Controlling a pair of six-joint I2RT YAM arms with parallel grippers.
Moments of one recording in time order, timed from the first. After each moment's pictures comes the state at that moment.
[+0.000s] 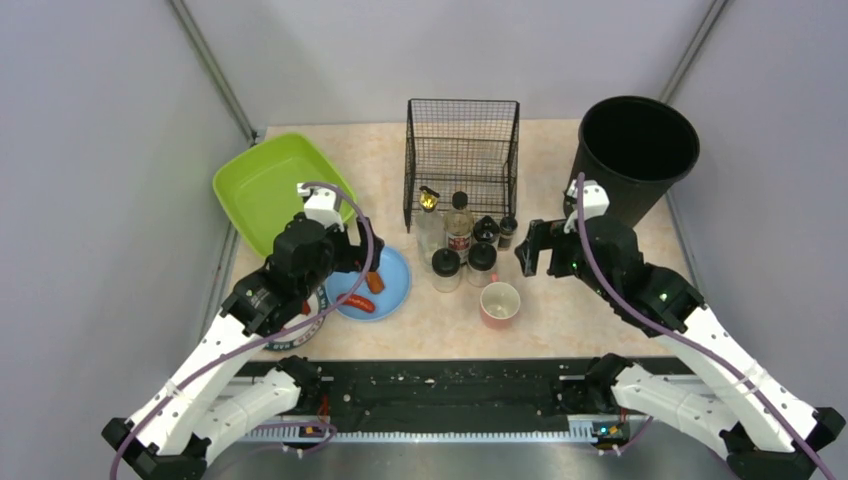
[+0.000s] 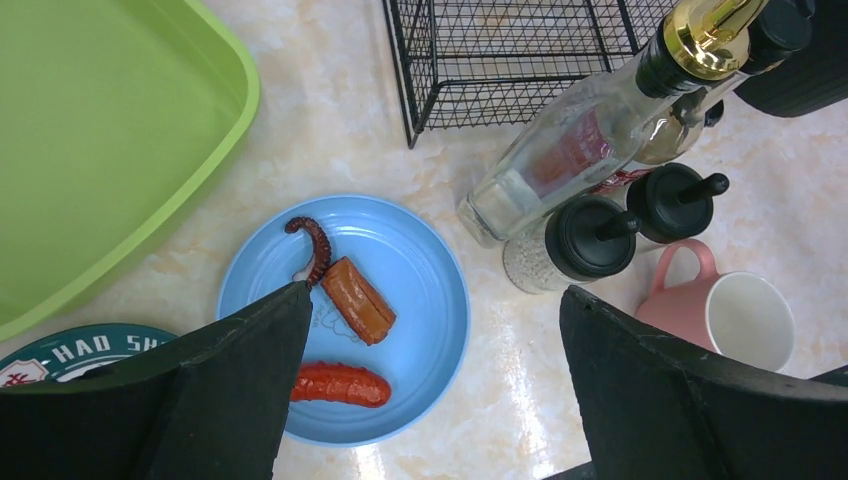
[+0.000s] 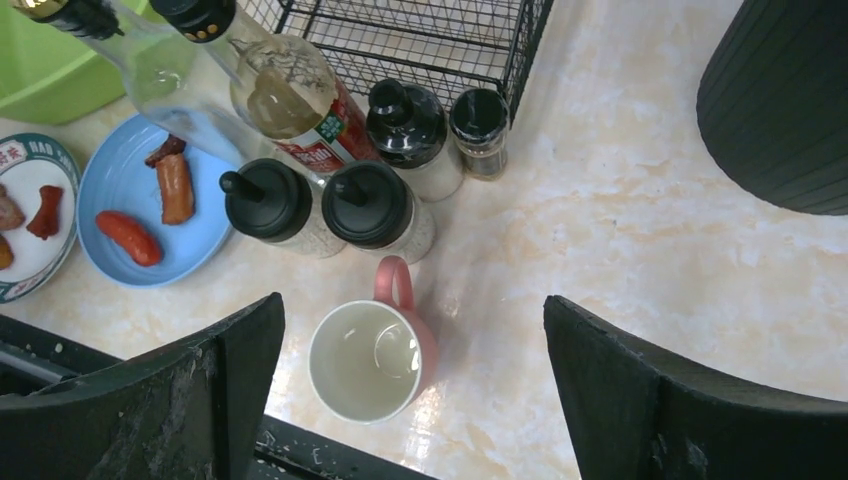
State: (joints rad) left arm -0.60 0.78 0.92 -0.56 -0.23 -0.36; right arm 0.71 0.78 0.98 -0.72 0.29 0.40
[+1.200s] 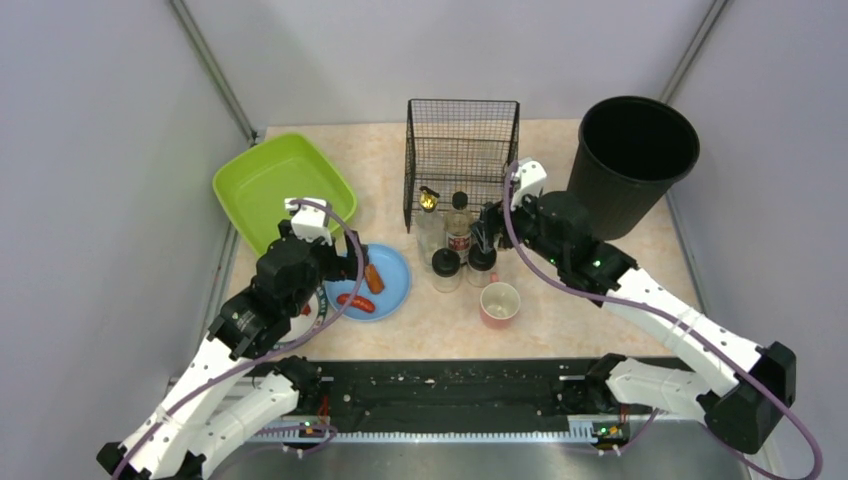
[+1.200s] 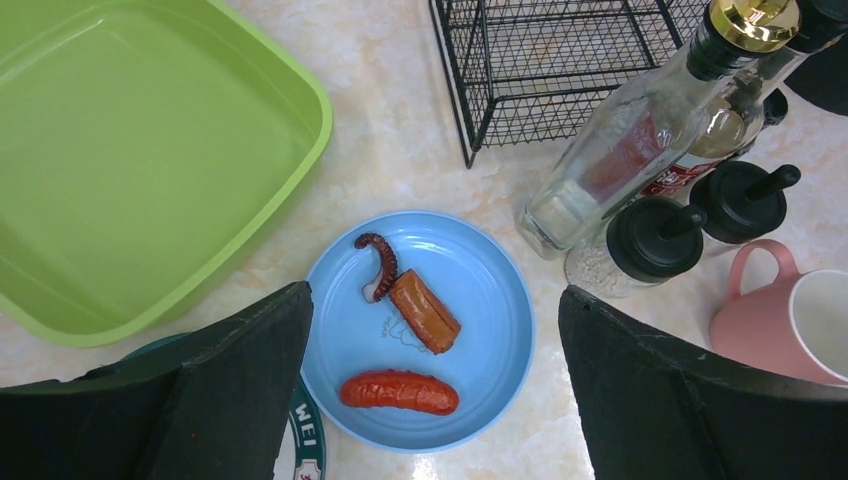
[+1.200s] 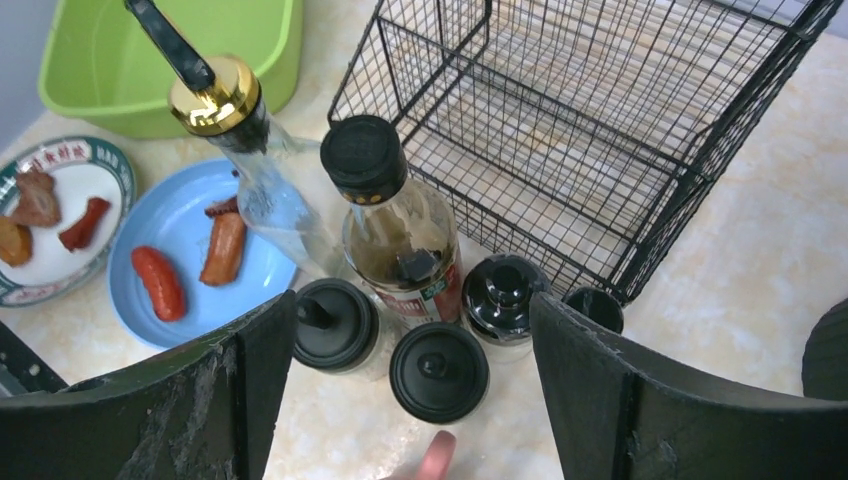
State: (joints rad) left arm -0.60 0.65 0.84 -0.55 -0.30 -0.22; right arm 0.71 1.04 0.93 -0.19 0.09 0.15
